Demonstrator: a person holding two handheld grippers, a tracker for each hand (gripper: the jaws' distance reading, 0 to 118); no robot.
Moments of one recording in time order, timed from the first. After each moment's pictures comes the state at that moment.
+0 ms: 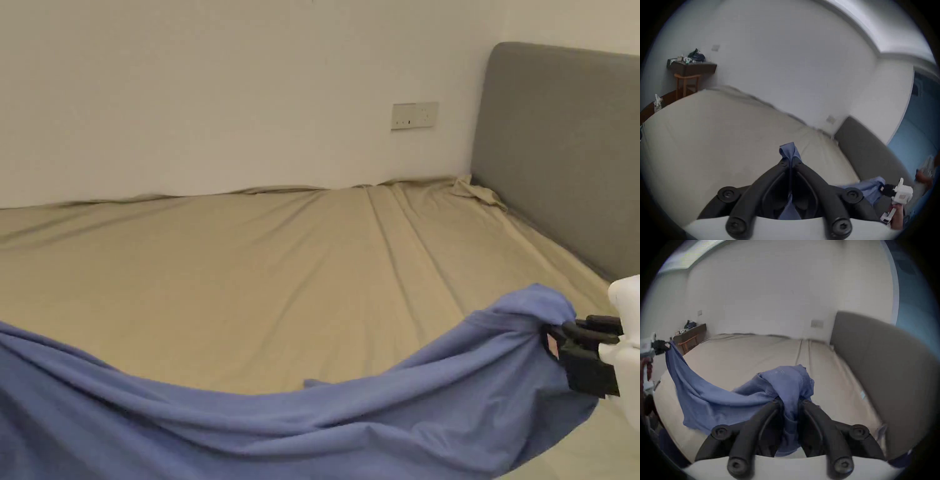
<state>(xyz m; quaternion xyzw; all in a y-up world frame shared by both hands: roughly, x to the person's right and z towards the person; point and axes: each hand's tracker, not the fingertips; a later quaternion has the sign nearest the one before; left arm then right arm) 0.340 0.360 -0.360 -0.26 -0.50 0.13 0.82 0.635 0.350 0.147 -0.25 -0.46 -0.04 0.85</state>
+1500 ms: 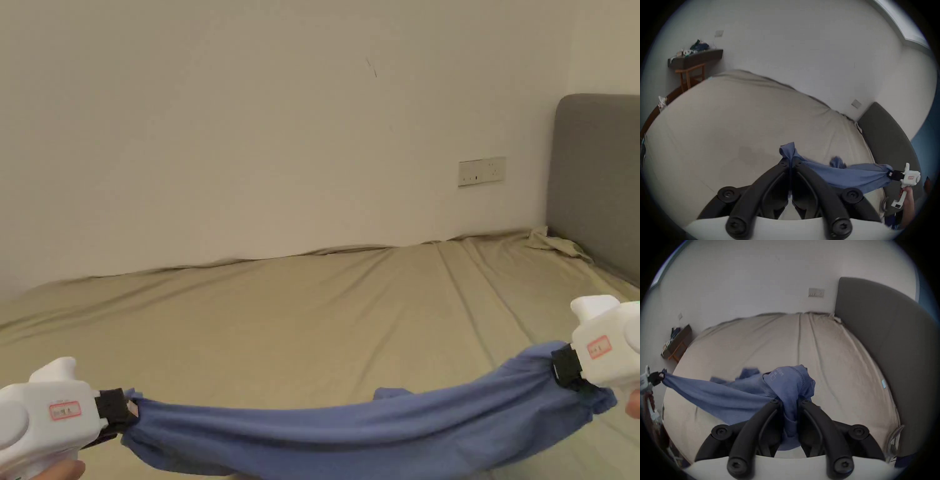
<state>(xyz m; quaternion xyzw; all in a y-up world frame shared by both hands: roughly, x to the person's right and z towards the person) 0.423 0.264 -0.453 -0.39 -0.45 0.01 0.80 0.778 0.269 0.055 -0.36 -0.43 -0.21 0.80</state>
